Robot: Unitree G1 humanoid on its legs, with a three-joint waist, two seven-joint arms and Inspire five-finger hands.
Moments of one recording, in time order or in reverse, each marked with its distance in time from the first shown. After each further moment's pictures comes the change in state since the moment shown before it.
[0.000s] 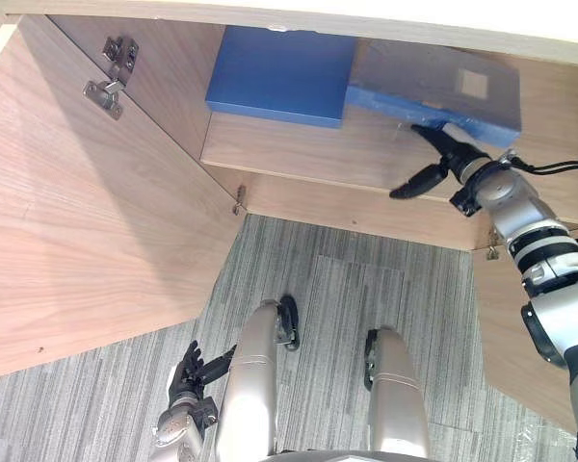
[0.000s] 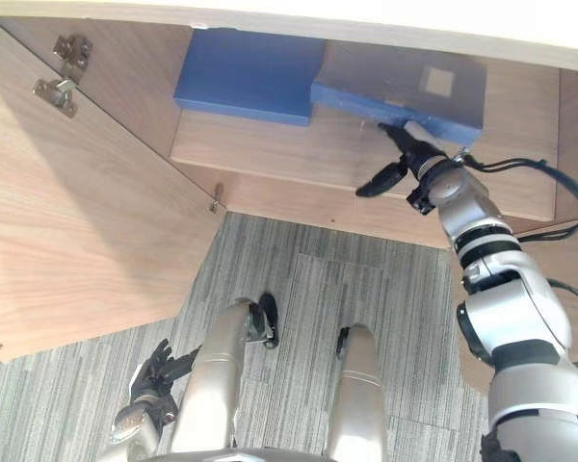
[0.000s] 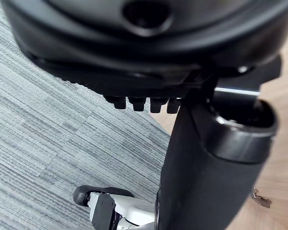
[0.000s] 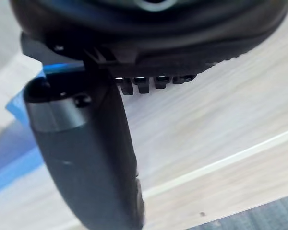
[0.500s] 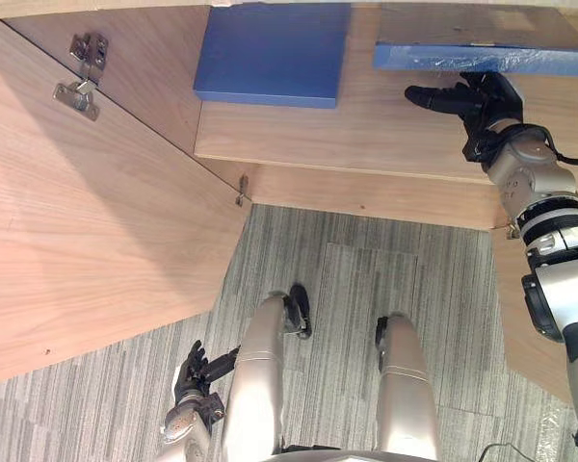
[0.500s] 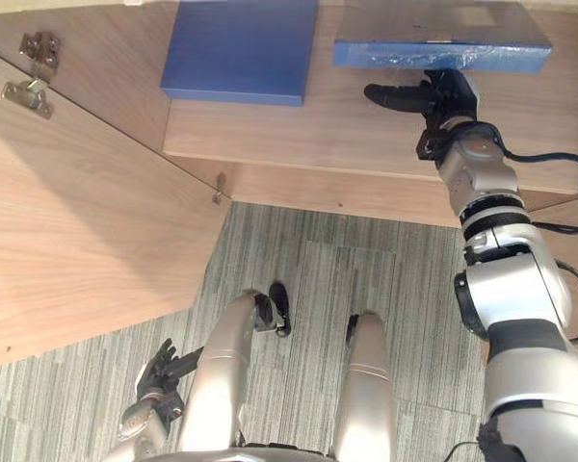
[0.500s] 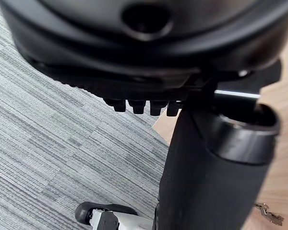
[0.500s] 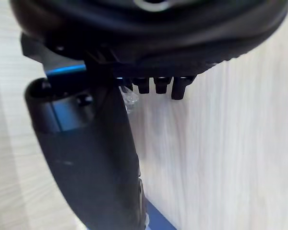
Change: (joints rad) left arm -0.029 -0.032 0.002 0.030 -0.046 -0.001 0.031; right arm -0.175 0.016 -0.128 0.141 0.954 0.028 -0.156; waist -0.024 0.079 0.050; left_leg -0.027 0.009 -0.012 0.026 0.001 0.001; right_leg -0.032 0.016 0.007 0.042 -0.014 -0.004
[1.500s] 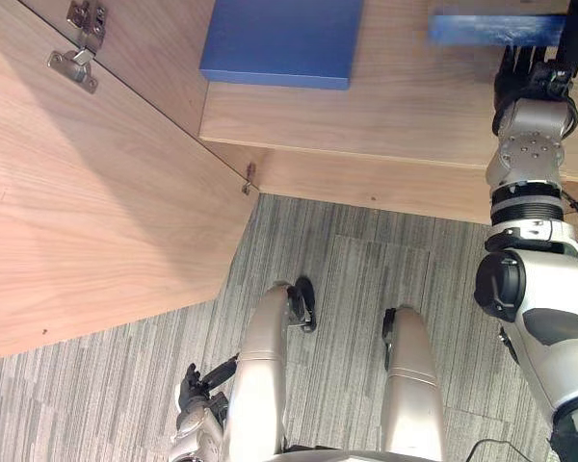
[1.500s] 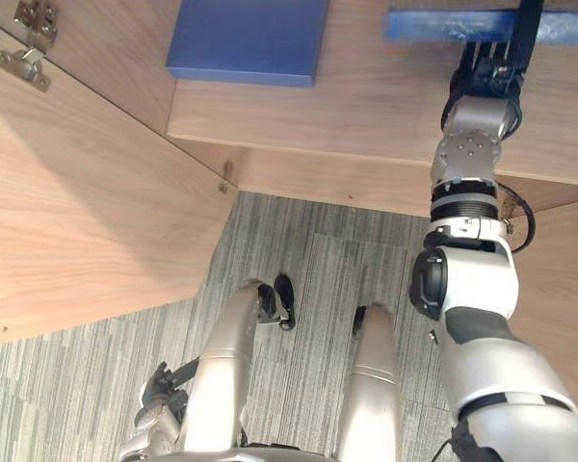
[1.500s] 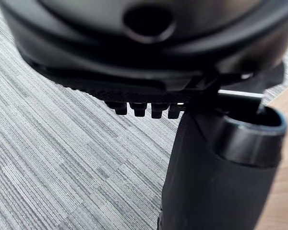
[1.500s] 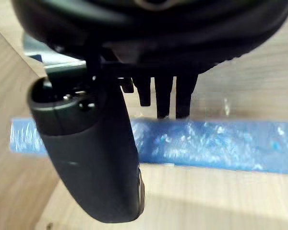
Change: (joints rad) left arm -0.116 -0.072 0.104 0.204 -0.003 0.014 0.157; right arm -0.084 0.247 -0.609 -0.206 0.648 -0.297 -0.513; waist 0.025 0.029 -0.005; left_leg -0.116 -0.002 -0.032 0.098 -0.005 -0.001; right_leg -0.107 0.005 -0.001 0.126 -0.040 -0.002
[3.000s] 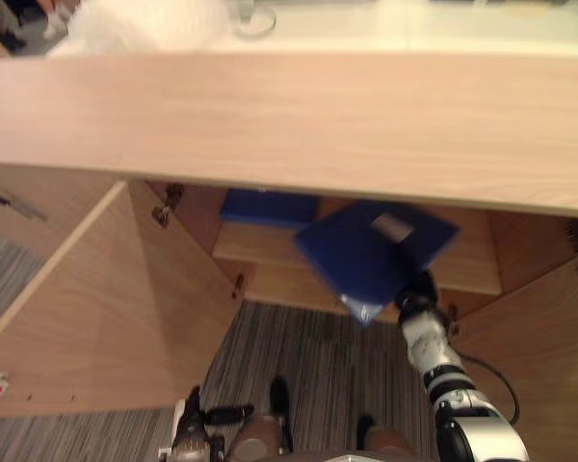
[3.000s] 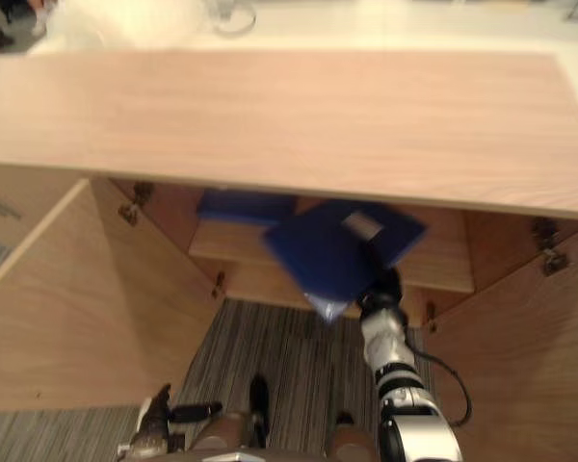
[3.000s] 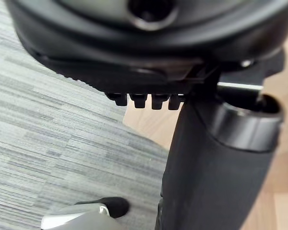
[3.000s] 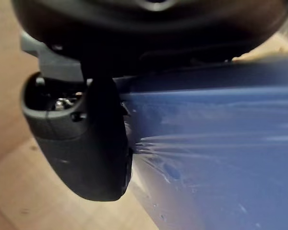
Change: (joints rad) left arm 0.019 0.066 -0.057 0.109 0.326 -0.025 0.007; right arm 0.878 0.343 0.096 -0.244 -0.384 0.006 0.234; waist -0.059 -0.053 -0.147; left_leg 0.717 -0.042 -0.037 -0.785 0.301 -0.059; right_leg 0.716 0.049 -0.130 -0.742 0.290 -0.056
